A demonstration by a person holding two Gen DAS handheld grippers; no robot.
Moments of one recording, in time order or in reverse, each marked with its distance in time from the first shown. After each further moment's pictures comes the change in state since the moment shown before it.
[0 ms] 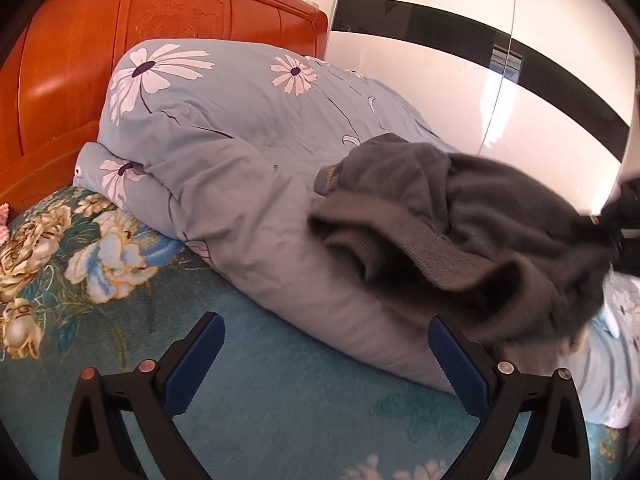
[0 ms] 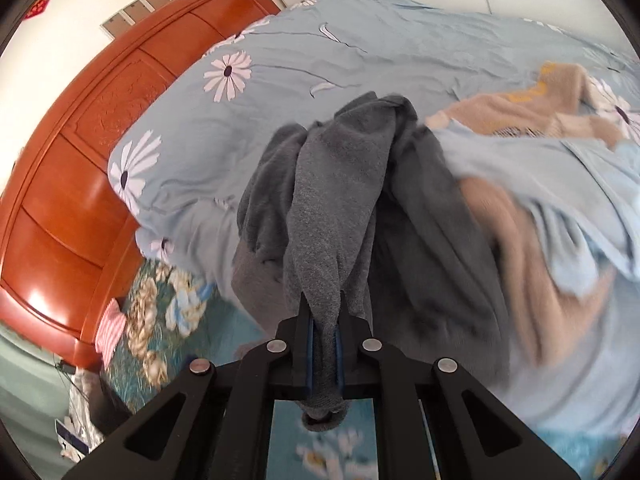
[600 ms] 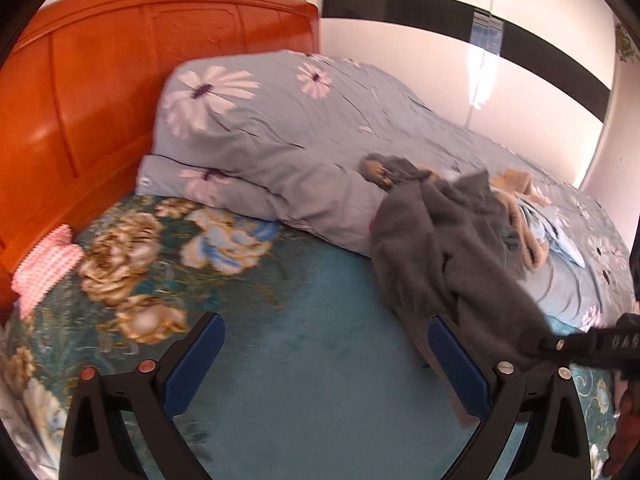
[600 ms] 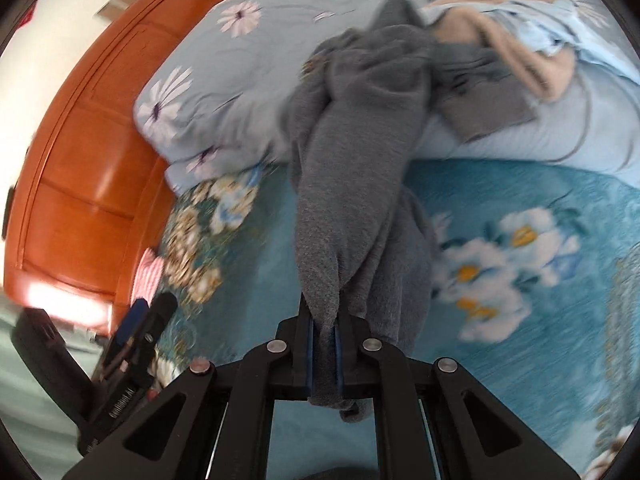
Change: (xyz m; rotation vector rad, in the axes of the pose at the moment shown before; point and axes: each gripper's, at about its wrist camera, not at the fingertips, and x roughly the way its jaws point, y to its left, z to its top) left arm -0.181 0.092 0.008 0.086 0.095 0.062; right arm -0.044 0.100 -0.178 0.110 0.127 0.077
